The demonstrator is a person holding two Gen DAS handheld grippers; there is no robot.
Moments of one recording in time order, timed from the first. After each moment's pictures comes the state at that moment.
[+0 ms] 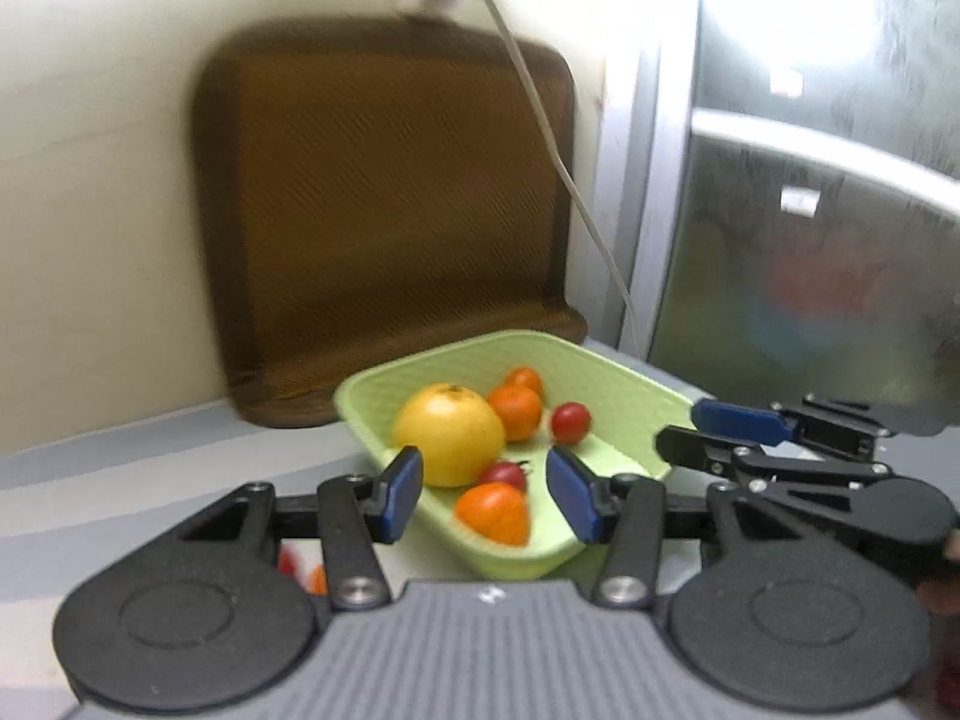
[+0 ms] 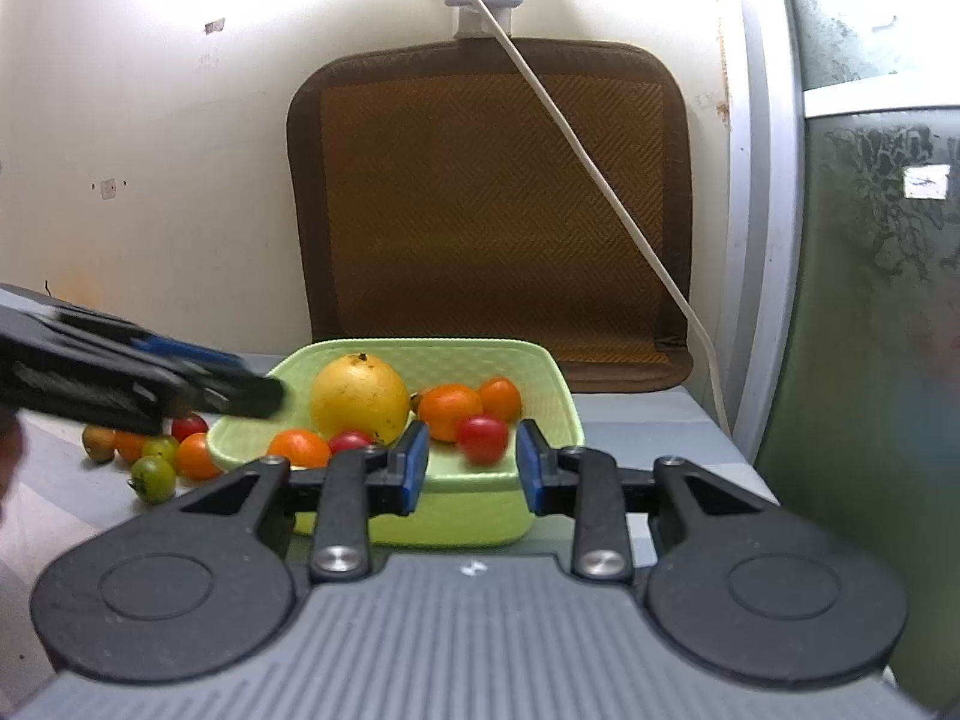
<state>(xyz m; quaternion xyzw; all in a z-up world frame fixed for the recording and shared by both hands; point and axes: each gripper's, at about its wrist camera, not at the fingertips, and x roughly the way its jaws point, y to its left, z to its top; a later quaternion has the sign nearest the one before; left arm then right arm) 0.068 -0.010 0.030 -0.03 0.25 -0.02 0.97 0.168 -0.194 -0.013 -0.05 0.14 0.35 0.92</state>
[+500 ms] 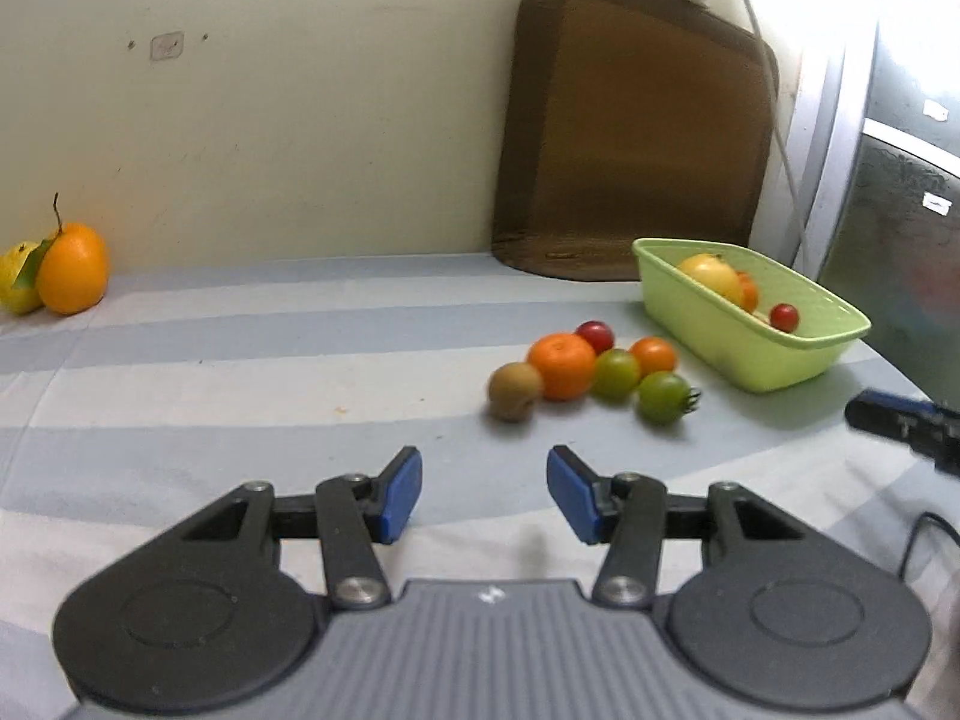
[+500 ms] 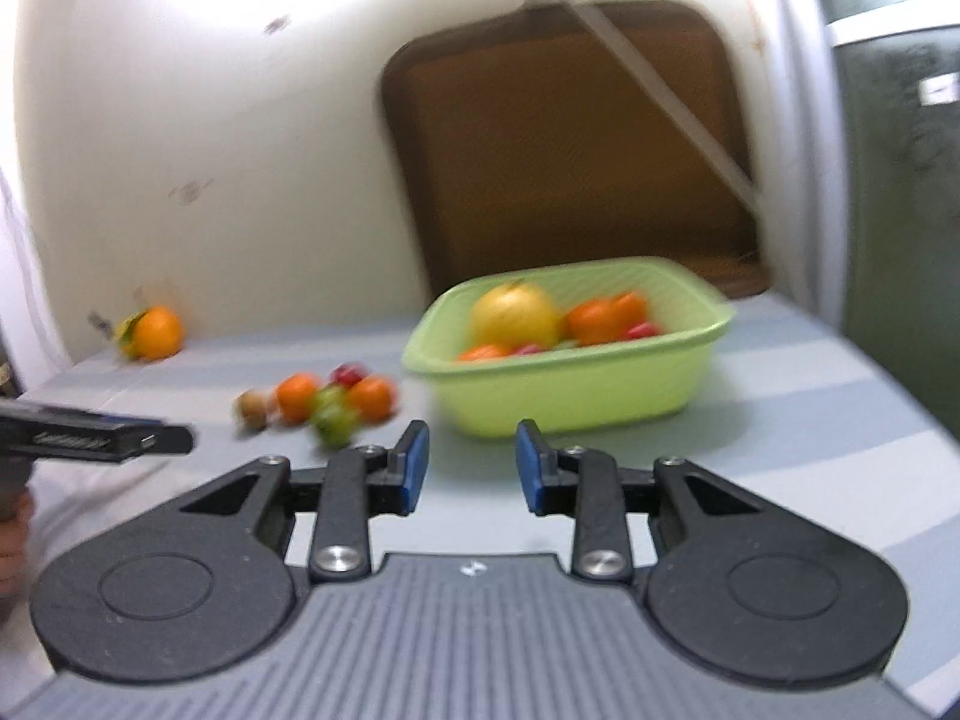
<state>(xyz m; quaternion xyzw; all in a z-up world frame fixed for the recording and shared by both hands) -0.045 0.088 -0.013 -0.09 0.30 0.12 0.94 0.097 -0.163 -0.026 -0.02 0.22 0.42 0.88</state>
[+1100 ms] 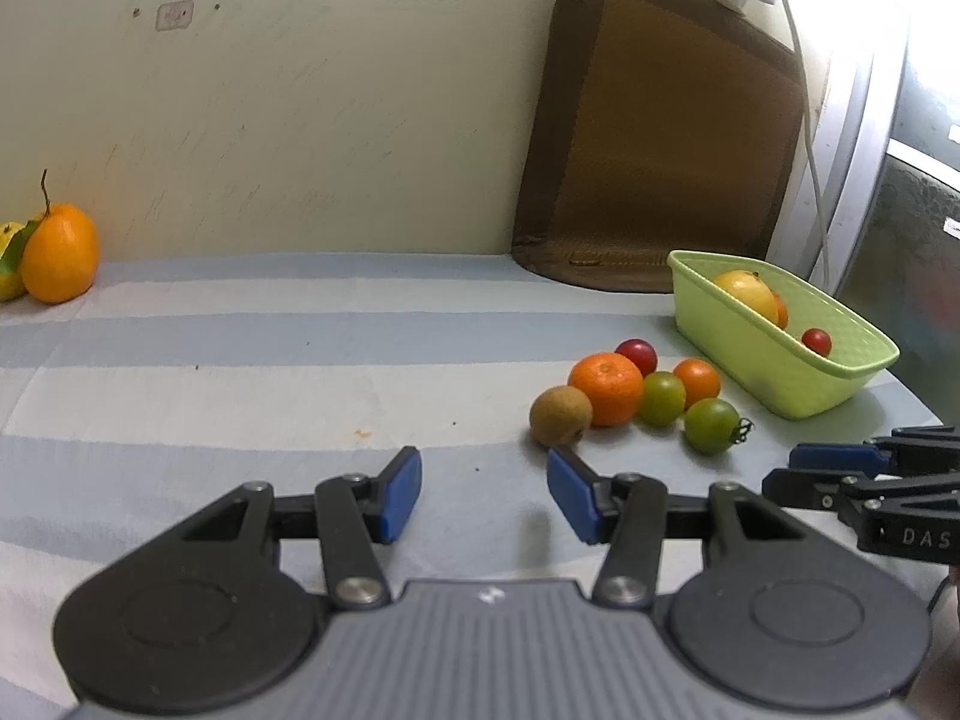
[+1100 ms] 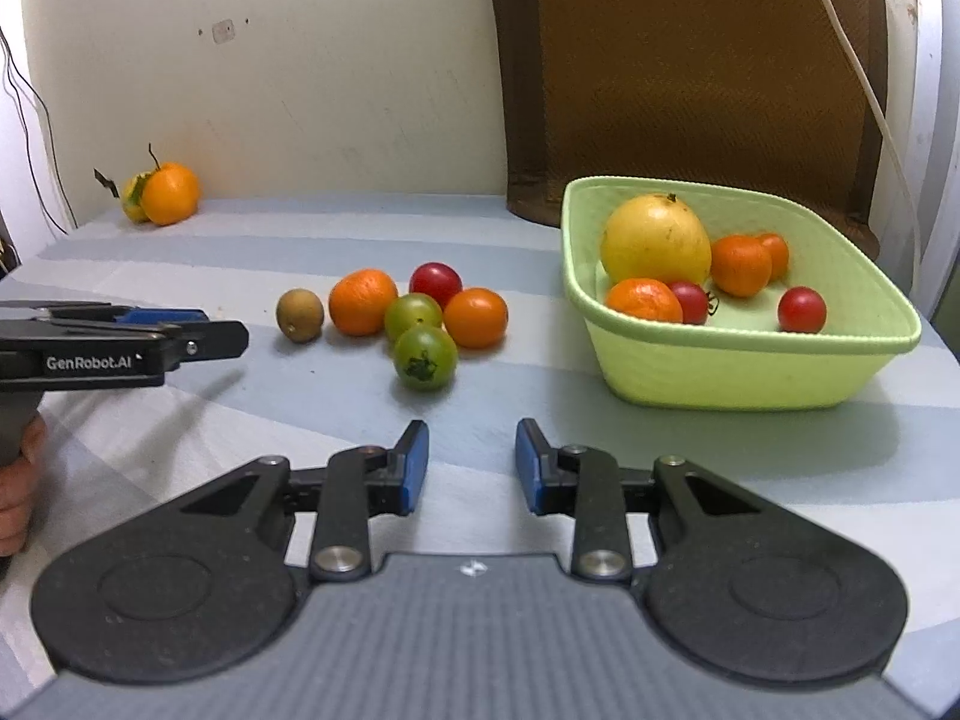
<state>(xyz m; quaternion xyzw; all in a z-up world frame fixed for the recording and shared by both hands) -0.028 0.115 -0.022 -0.12 0.30 0.11 0.94 0.108 -0.074 -0.032 -0.13 0.30 0.41 0.85</state>
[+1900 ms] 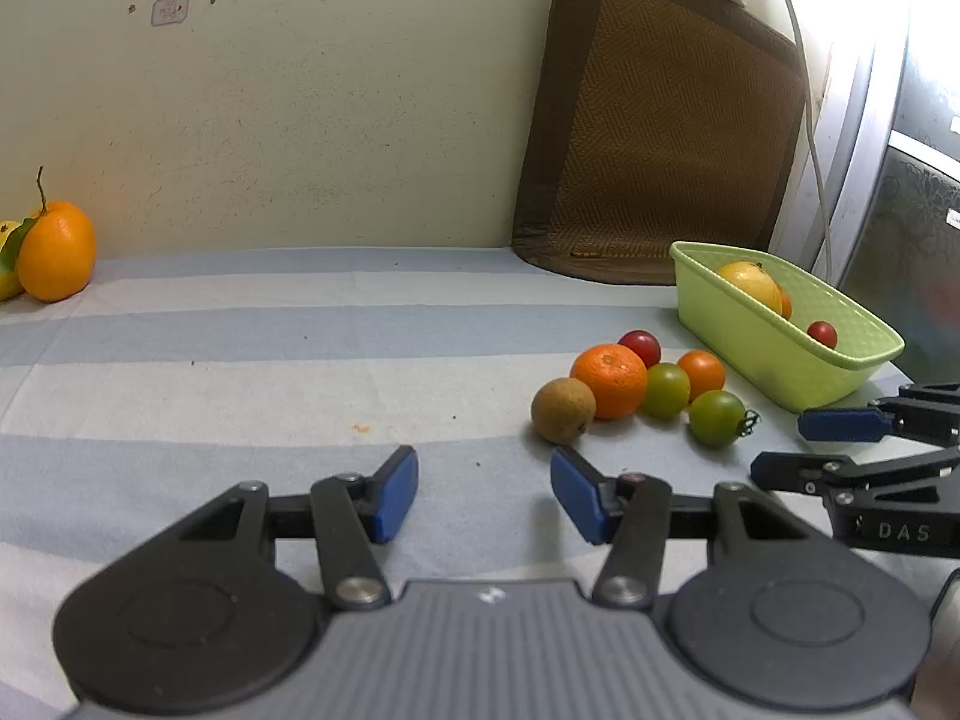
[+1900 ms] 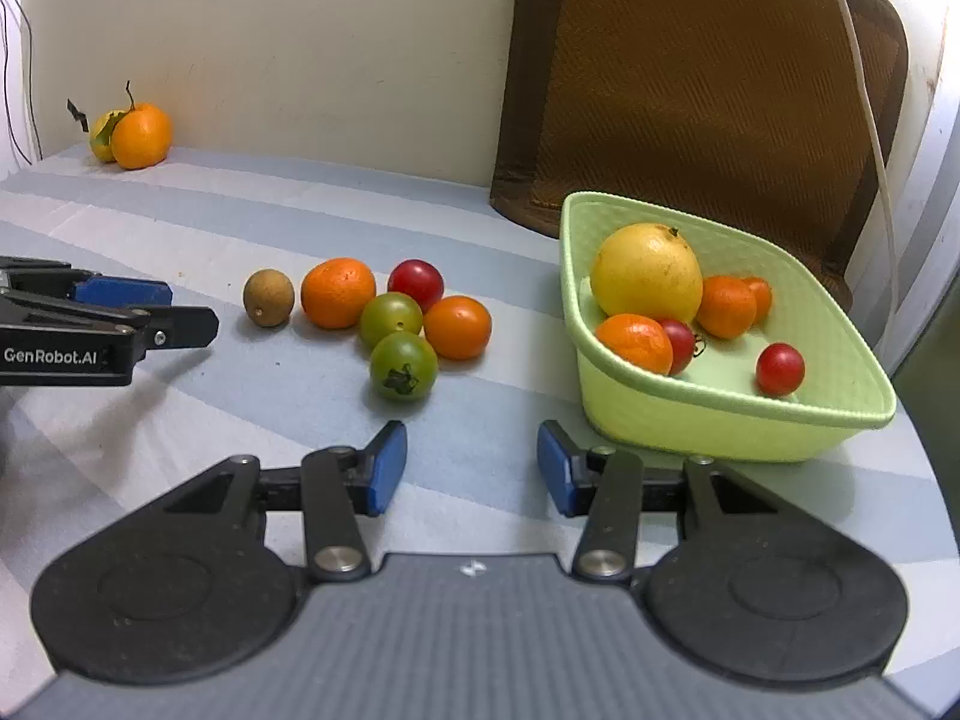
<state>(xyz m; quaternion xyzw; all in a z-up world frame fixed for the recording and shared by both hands) -0.025 0.113 -0.025 -0.11 0.31 0.11 0.94 0.107 -0.055 -0.029 -0.21 0.29 0.38 0.85</state>
